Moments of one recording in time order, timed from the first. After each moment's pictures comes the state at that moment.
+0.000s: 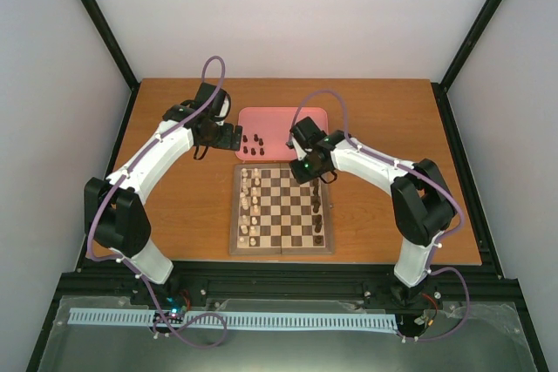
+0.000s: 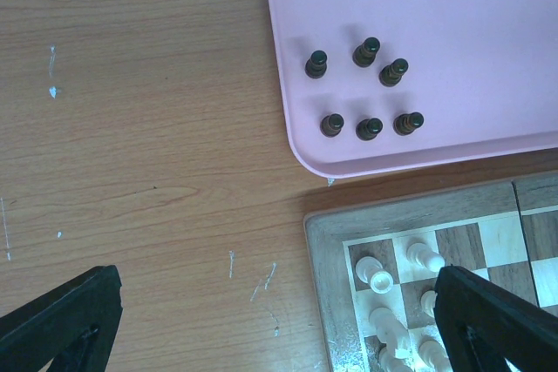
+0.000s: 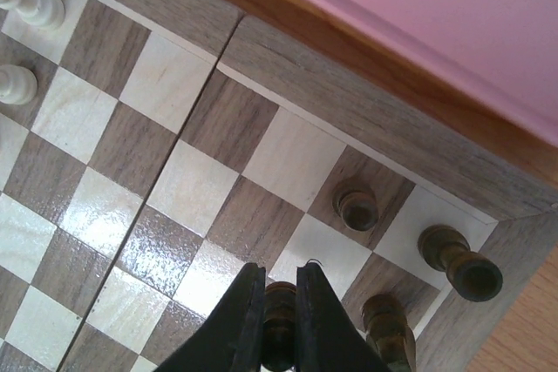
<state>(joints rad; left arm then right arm) -0.36 1.61 1.42 -0.88 -0.11 -0.21 0.66 1.81 1.33 -0.71 -0.06 0.16</state>
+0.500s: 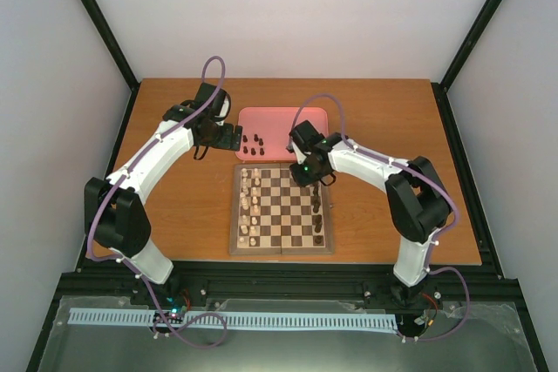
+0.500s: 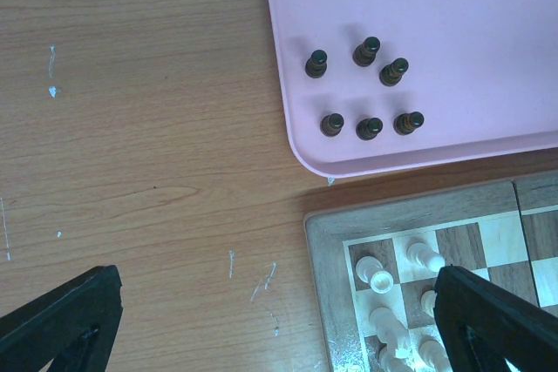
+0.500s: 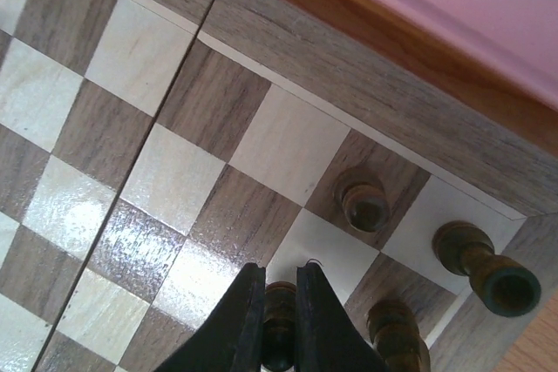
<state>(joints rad) -0.36 1.61 1.42 -0.87 -0.11 -0.21 0.66 1.83 1.31 -0.70 -0.06 0.16</state>
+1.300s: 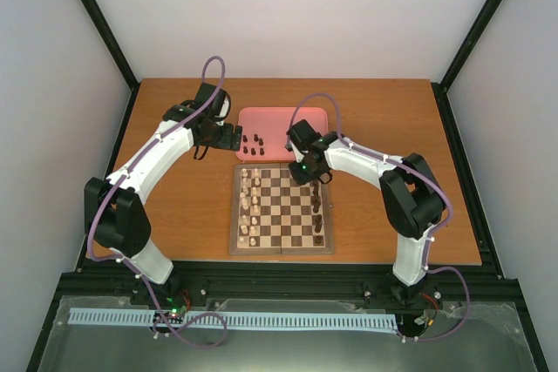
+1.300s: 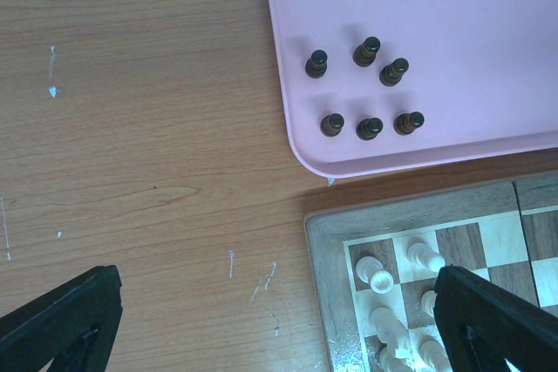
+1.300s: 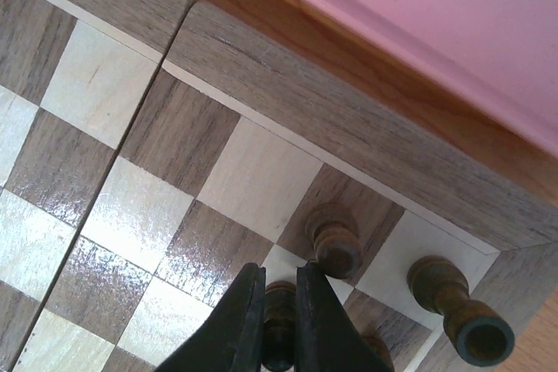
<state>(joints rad) -0.36 1.61 1.42 -0.88 -0.11 -0.21 0.66 1.88 1.33 -0.69 -0.01 0.15</state>
